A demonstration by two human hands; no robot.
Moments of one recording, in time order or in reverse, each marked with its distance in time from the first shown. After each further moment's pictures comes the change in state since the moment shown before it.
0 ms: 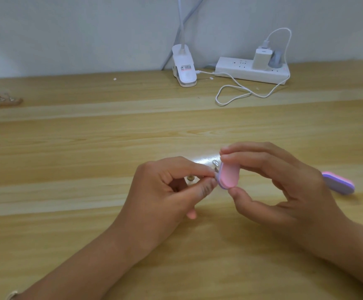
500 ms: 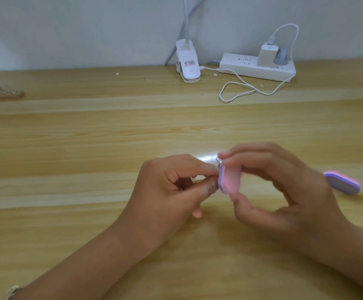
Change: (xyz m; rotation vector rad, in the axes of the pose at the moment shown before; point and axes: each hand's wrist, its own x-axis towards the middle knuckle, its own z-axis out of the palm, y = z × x) left_hand -0.002 -0.001 0.003 -0.019 -0.028 0.019; right_hand -0.003 0.002 0.006 0.066 -0.015 -0.036
